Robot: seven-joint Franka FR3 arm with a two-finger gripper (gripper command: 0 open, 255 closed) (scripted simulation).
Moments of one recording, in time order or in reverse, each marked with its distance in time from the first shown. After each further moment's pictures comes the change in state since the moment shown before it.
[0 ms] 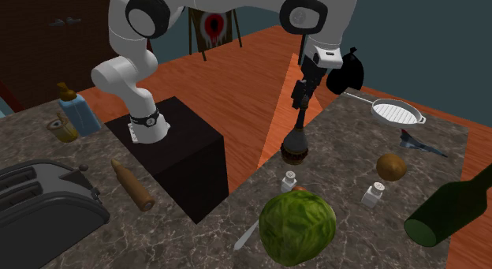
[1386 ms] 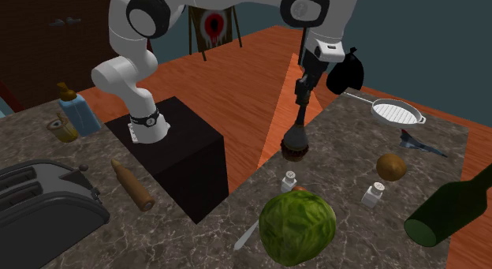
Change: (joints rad) arm 0.006 0.002 0.001 0.046 0.000 -0.044 -0.001
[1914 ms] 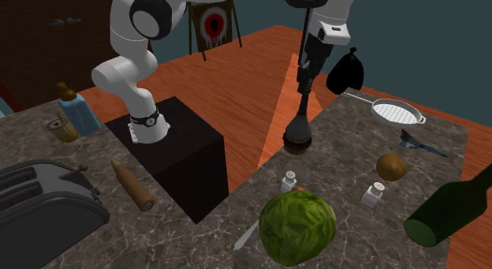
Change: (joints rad) arm 0.020 0.016 0.001 0.137 -0.003 -0.120 -0.004
